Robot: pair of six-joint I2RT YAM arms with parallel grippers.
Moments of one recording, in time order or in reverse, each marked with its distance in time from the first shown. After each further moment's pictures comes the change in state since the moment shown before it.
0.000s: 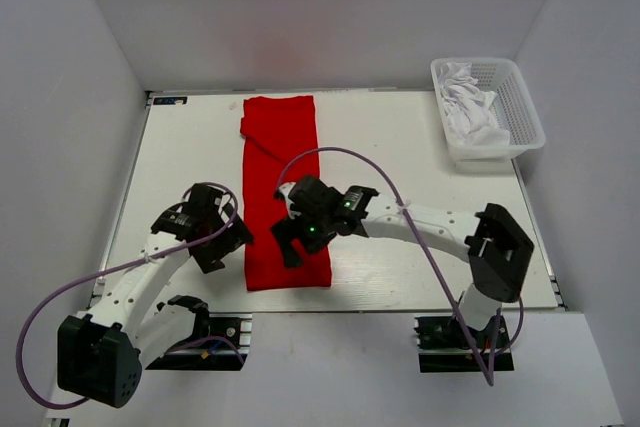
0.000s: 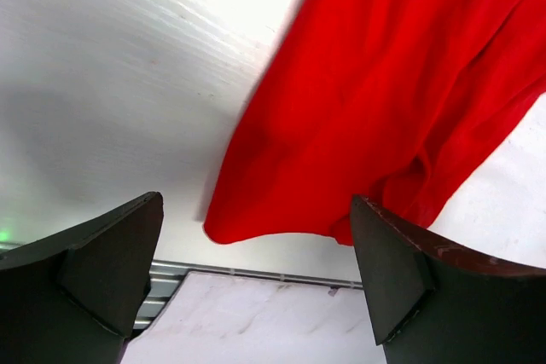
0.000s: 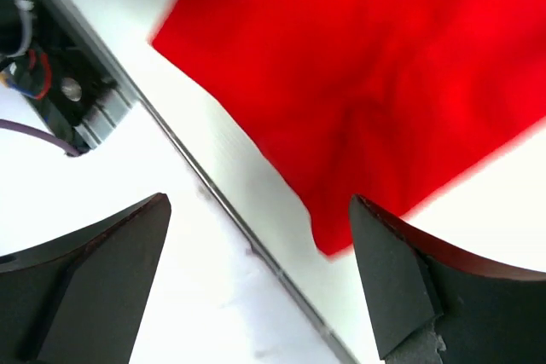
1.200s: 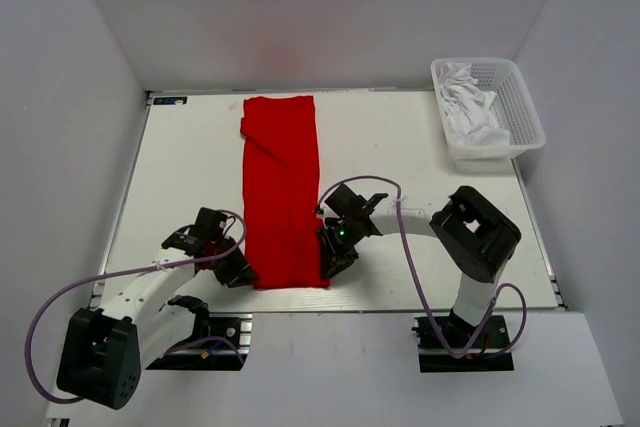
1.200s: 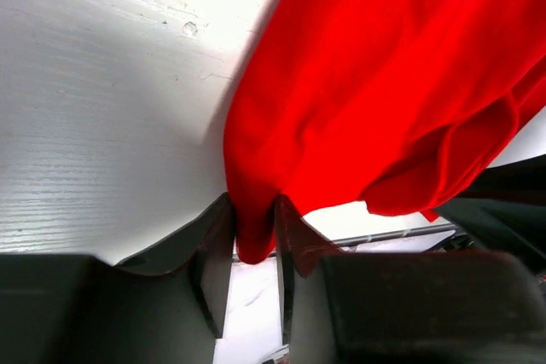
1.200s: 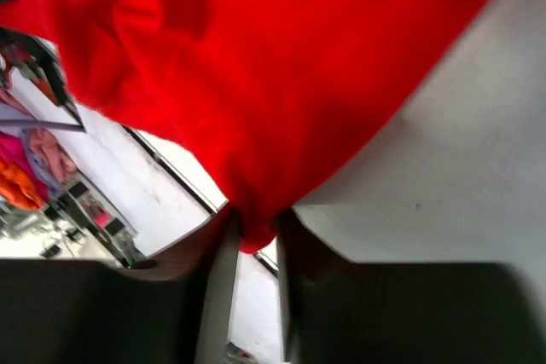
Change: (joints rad) left arm -0.008 -0.010 -0.267 0.200 0.278 -0.006; right arm -0.229 0.098 -0.349 0.205 -0.377 0.204
